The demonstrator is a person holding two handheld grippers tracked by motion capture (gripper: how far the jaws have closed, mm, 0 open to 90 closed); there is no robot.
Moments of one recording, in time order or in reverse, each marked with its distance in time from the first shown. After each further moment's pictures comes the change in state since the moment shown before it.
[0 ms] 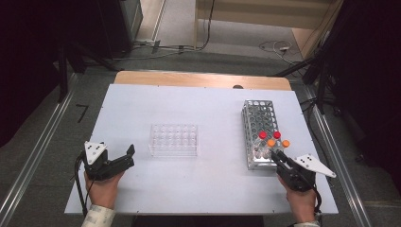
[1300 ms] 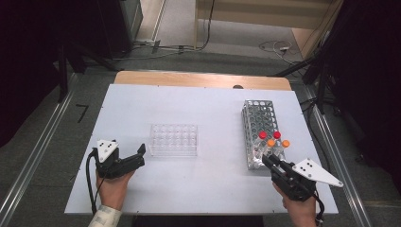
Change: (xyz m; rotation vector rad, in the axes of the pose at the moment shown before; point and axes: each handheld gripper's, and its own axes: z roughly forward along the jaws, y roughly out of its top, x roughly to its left) left arm -0.029 0.008 0.003 0.001 -0.076 0.016; right arm 0.042 0.029 -0.037 -0.083 0.174 -0.066
